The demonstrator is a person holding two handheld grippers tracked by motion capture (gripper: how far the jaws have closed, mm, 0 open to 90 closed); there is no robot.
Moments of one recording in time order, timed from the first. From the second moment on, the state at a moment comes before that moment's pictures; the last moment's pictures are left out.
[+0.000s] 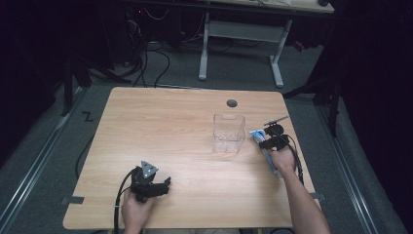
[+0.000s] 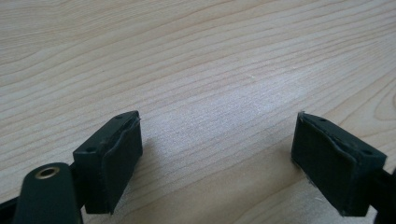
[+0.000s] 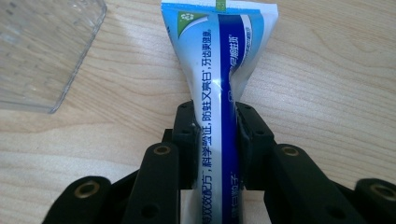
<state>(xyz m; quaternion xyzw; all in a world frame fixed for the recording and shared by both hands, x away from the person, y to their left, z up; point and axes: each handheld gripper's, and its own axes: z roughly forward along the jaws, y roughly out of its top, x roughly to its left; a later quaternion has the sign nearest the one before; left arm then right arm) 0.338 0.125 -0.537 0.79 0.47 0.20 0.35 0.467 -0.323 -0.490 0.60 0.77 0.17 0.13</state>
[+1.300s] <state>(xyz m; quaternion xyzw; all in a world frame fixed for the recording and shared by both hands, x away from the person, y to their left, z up) 0.338 0.125 -0.536 0.79 0.47 0.20 0.35 0.403 -0.336 -0.426 0.54 0.77 0.30 0.15</state>
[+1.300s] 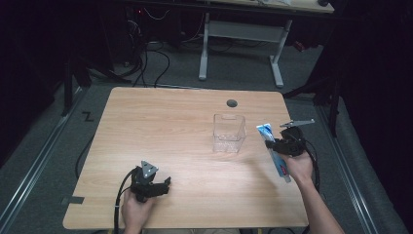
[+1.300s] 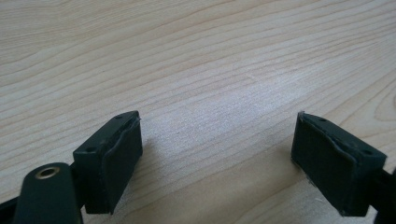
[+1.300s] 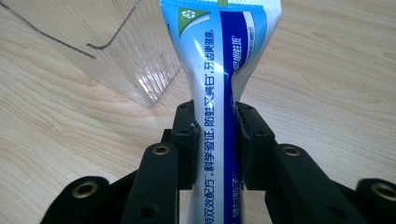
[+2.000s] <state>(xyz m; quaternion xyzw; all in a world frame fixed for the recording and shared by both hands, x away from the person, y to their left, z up) 0.338 0.125 -0.537 0.79 0.47 0.20 0.35 0.387 -0.330 -0.419 0.52 0.77 0.33 0.17</state>
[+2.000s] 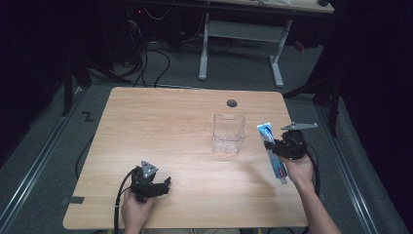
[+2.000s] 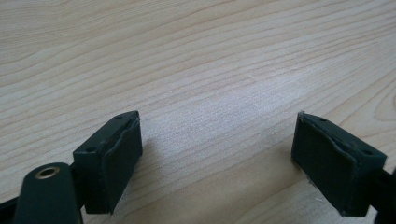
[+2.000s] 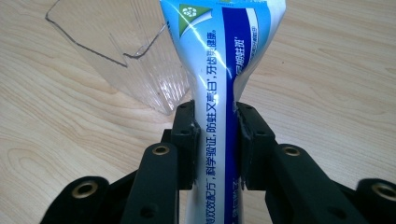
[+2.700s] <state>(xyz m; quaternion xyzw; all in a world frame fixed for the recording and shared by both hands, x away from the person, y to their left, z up) 0.338 0.125 -0.536 0.79 0.47 0.20 0.35 0.380 -0.317 -0.413 0.50 0.77 0.36 0.17</state>
